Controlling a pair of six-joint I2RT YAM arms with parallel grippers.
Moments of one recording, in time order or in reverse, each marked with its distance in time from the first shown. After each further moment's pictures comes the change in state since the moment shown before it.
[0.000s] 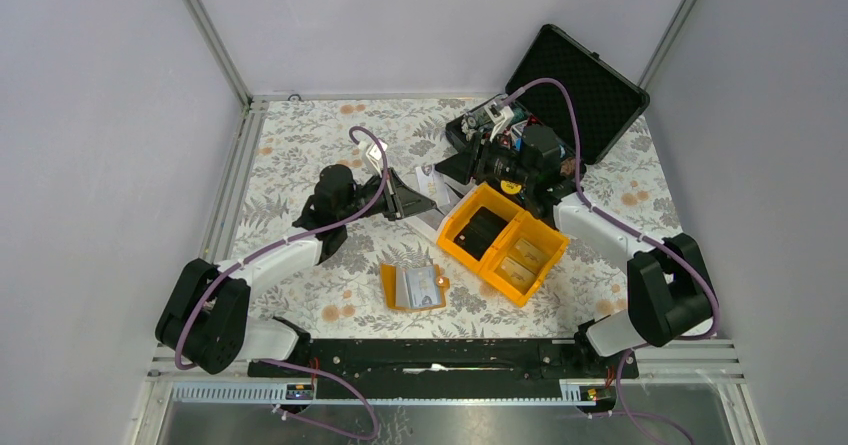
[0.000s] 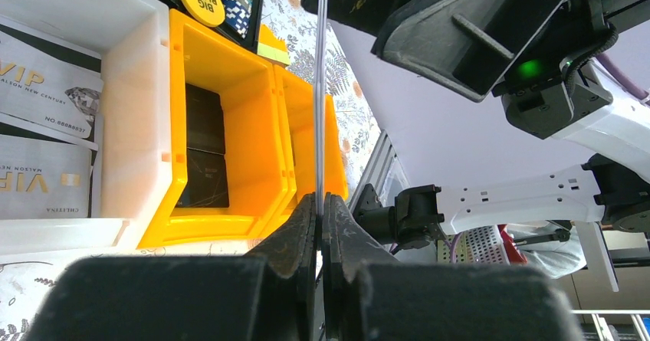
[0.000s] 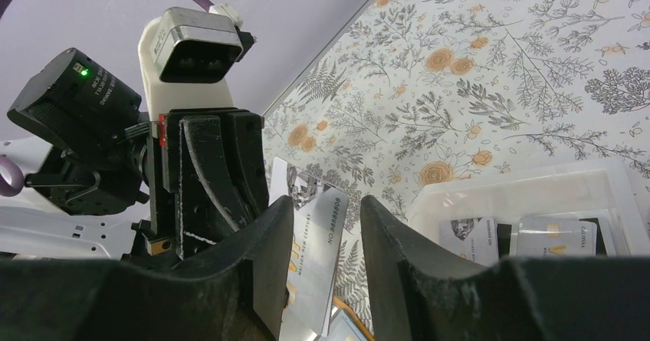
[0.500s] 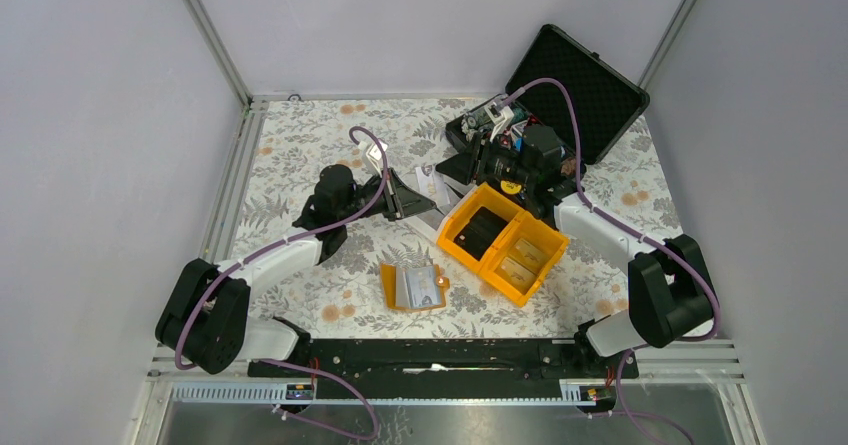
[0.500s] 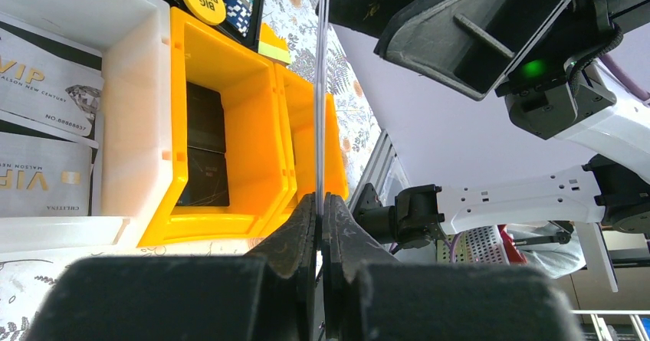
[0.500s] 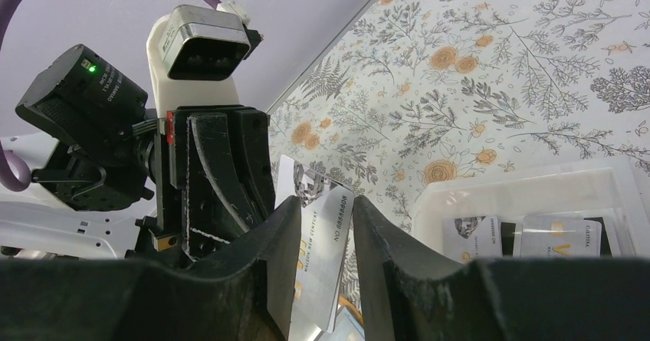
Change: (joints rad) left arm 0.000 0.000 0.000 -0.006 0.000 0.000; right arm 0.000 -0.010 0.000 -0.008 -0.010 0.000
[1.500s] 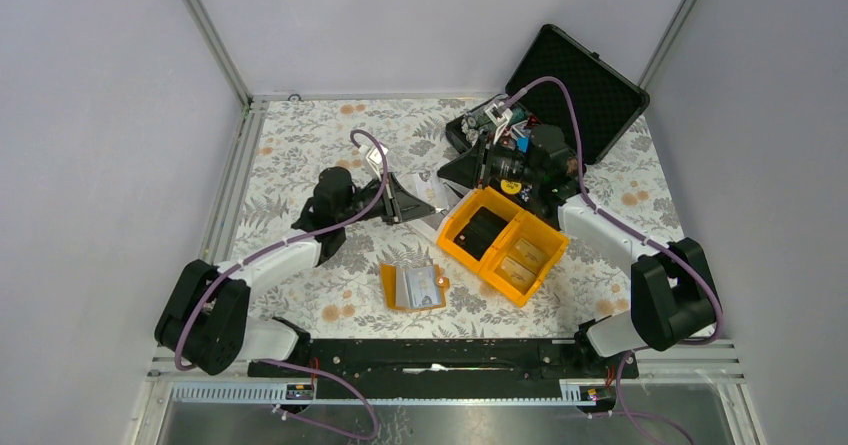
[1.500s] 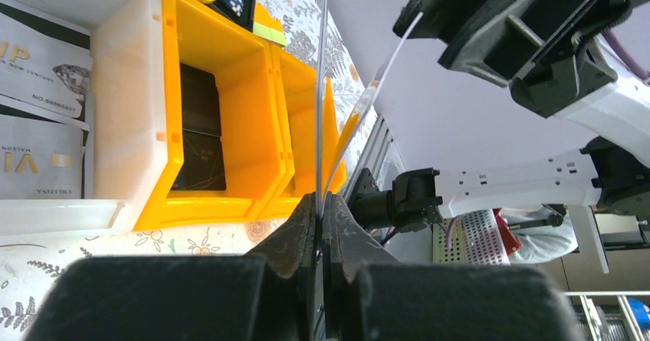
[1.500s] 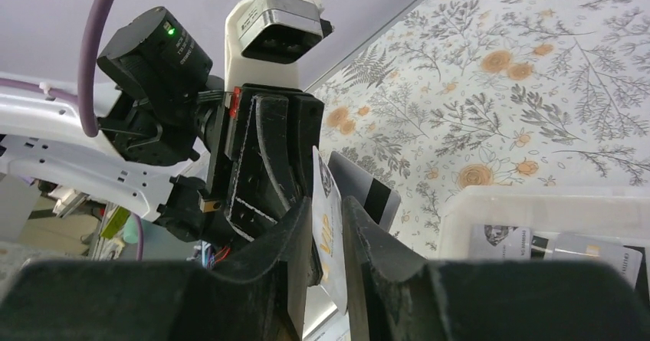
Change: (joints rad) left arm 0.003 0.005 -0.013 0.000 0.033 -0.005; right arm -0.018 -0.019 -0.013 0.058 -0.159 -0.006
